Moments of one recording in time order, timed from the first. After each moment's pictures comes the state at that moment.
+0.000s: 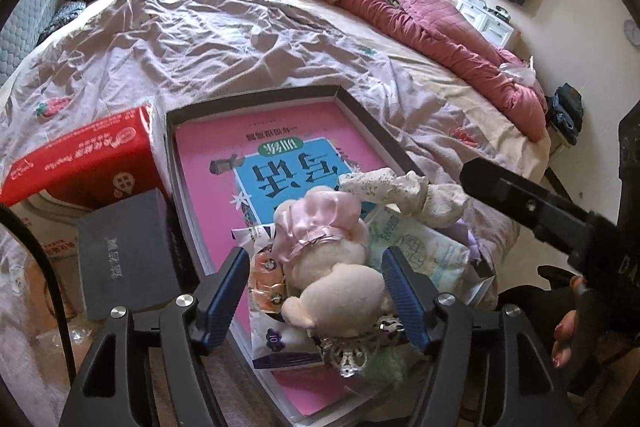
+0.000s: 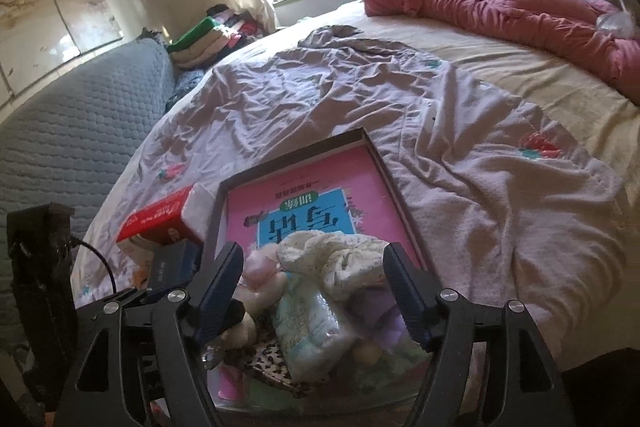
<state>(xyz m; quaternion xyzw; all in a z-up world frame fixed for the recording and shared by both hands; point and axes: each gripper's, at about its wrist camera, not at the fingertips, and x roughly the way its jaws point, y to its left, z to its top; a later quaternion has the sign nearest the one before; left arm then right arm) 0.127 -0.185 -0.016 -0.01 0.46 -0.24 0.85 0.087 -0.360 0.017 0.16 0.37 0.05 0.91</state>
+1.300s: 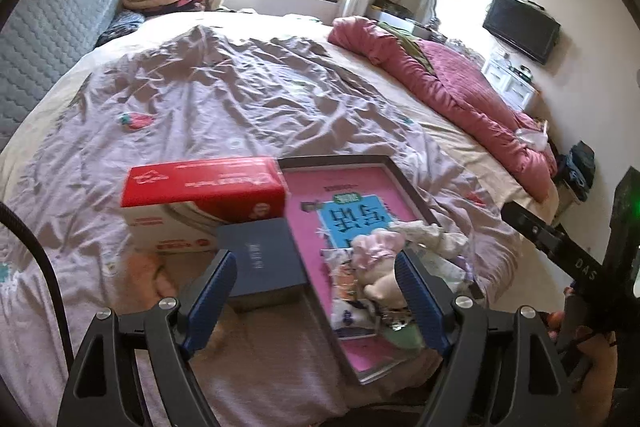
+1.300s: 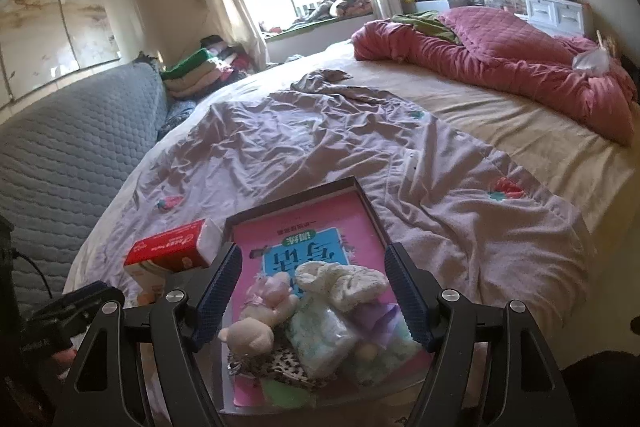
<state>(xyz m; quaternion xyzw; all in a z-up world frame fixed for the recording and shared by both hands) 0.092 -0.080 0.054 -0.07 0.41 -0.17 0.89 0.057 -0.342 0.064 0.13 0.32 0.01 0.94</state>
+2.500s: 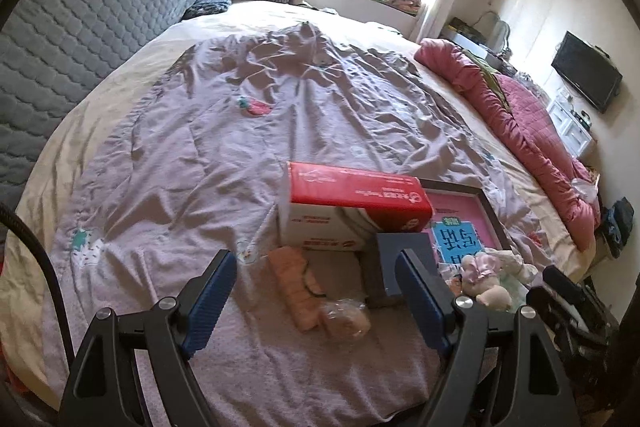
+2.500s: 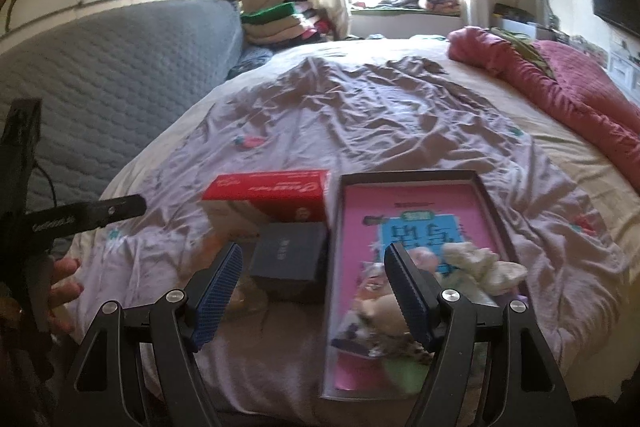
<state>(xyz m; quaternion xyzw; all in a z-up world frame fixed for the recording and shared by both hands) 0.097 0.052 0.056 -0.12 0.42 -0.06 0.90 0.054 -0.192 0.061 0.02 0.35 0.14 0.93</state>
